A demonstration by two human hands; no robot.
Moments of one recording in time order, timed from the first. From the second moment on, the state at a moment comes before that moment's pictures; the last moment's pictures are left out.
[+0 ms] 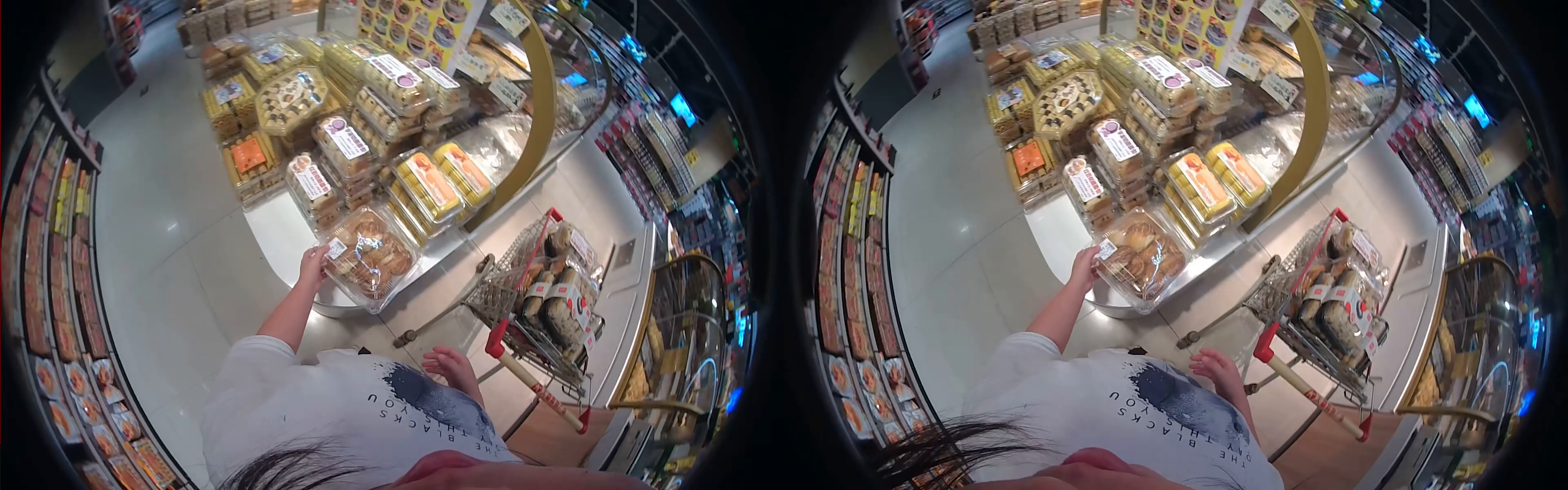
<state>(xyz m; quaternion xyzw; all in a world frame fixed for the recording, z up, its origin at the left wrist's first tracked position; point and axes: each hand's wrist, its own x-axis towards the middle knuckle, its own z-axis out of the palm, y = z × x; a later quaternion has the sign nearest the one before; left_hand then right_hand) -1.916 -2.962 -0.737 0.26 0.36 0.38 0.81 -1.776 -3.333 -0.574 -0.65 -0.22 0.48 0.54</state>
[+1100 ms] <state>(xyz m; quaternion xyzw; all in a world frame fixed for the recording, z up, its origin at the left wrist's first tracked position) -2.122 -3.151 -0.679 0.25 0.34 0.45 0.79 -1.854 -3.213 -0.651 -0.44 -0.17 0.69 0.55</state>
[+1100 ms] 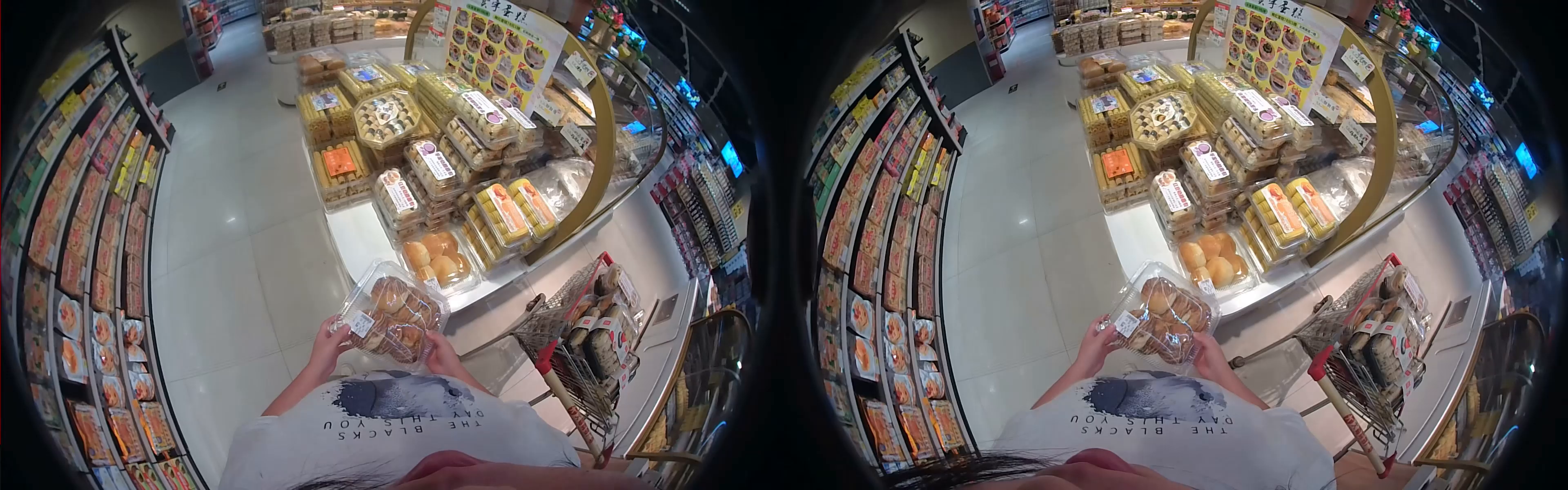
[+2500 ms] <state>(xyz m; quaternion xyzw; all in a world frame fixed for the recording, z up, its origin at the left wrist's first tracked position) -2.190 -2.925 -0.717 0.22 0.46 0.38 0.77 -1.832 -3.076 -0.681 -0.92 -0.01 0.09 0.38</state>
